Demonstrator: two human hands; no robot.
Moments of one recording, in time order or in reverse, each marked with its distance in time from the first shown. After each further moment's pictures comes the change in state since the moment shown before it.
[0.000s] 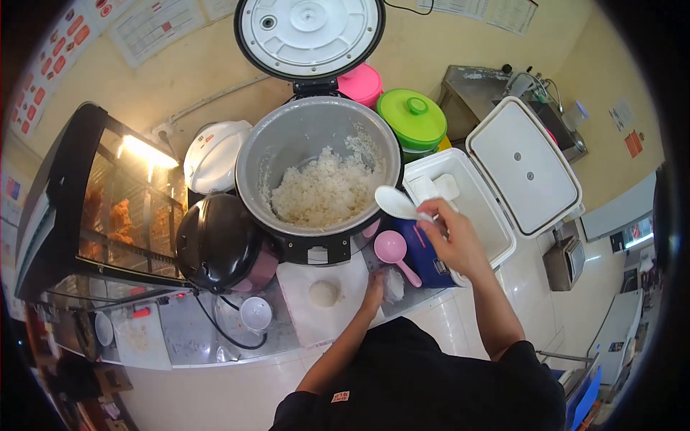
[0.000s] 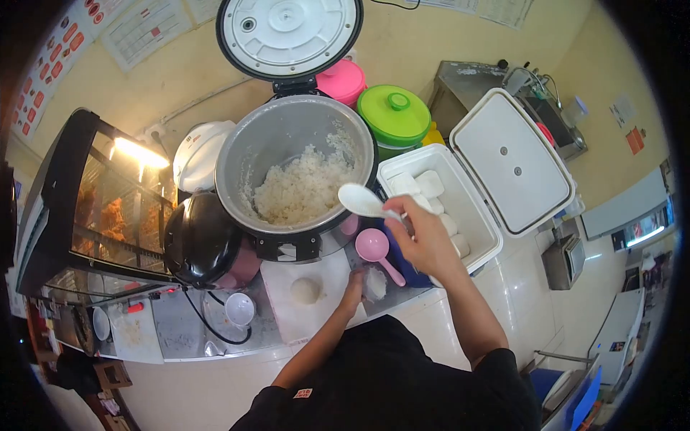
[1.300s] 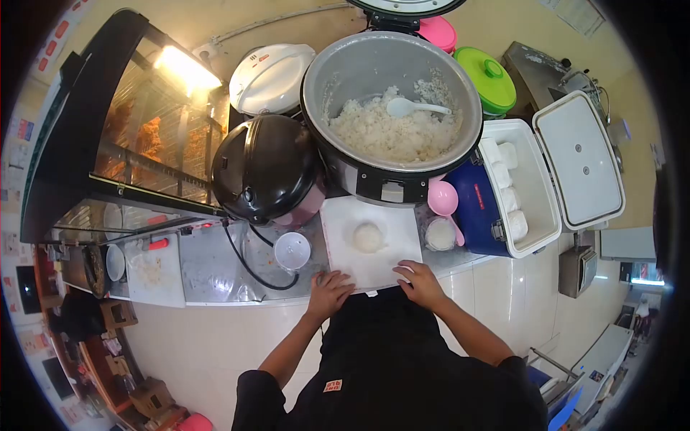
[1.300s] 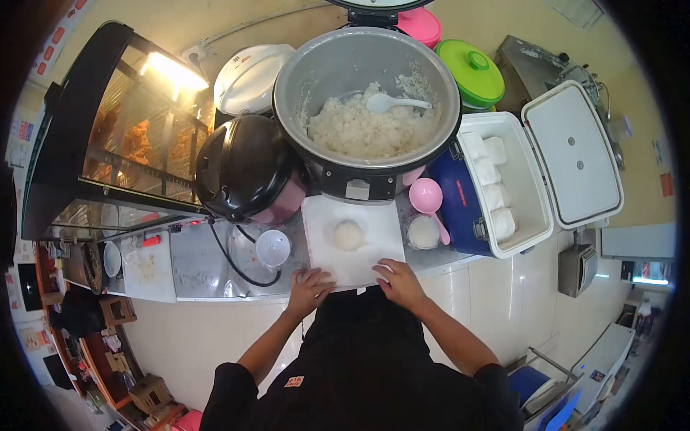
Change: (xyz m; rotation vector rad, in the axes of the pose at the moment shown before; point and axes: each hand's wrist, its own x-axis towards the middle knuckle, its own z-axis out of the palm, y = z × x) left_hand -0.156 -0.050 -0.238 1.149 0.113 0.839; right_hand -0.150 0.120 0.215 -0.196 -0.381 -0.273
